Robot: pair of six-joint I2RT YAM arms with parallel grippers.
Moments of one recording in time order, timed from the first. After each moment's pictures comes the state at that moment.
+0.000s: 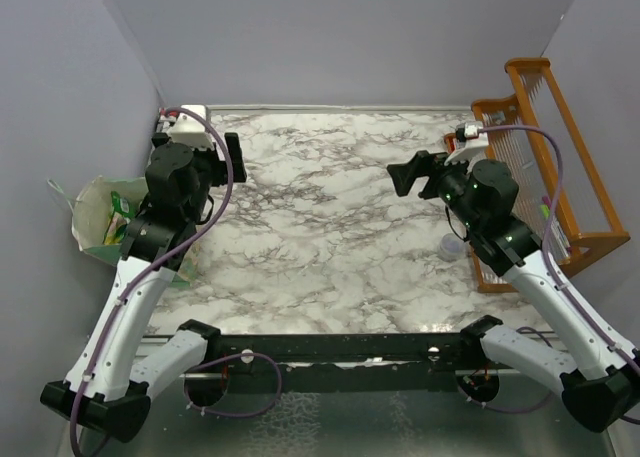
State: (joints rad) left arm -0.33 0.91 1.17 -0.41 -0.28 -0.11; right arm 0.48 0.94 0.98 -0.14 0.09 0.30
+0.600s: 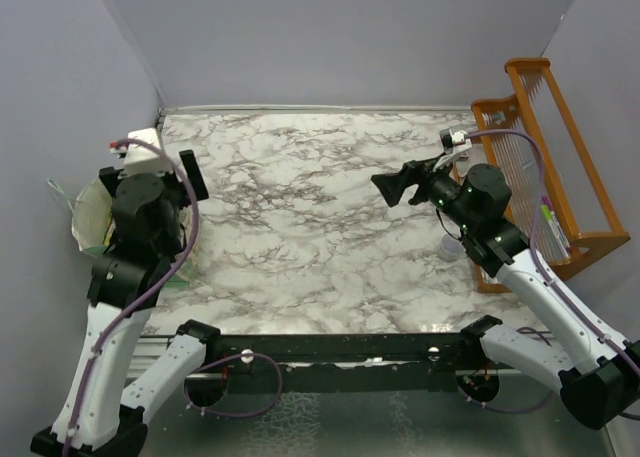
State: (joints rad) left arm -0.31 0.81 1.22 -0.65 -0.58 -0.11; right arm 0.48 0.96 0.87 0.03 -0.16 0.30
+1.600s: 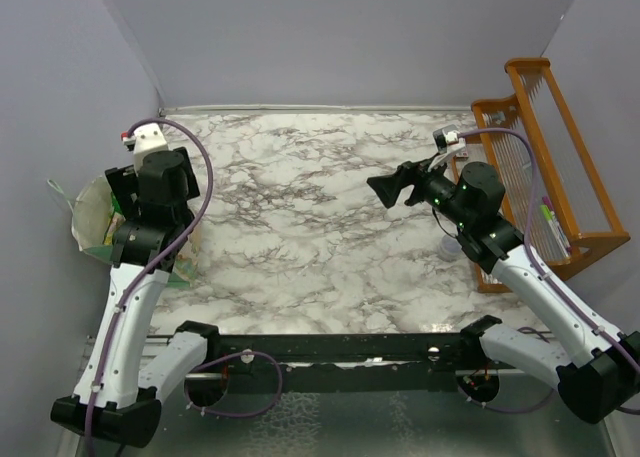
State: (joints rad) left arm -0.22 0.88 1.17 -0.73 -0.75 -0.16; right arm 0.47 1.00 0.86 0.07 -0.21 0.31
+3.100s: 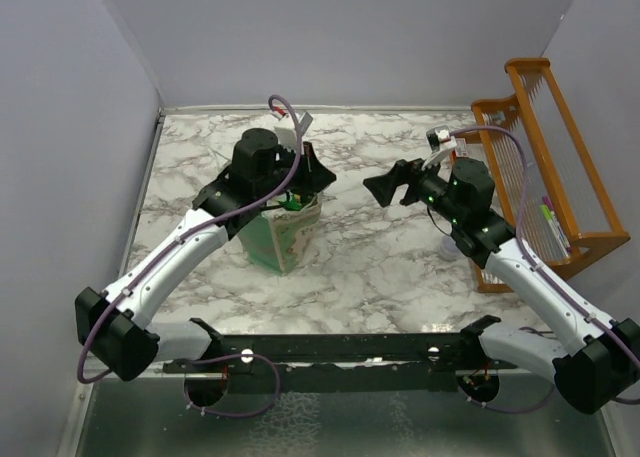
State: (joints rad) left arm -0.58 1.22 1.19 -0.29 0.29 -0.45; right arm 0.47 1.06 0.86 0.07 -0.22 0.36
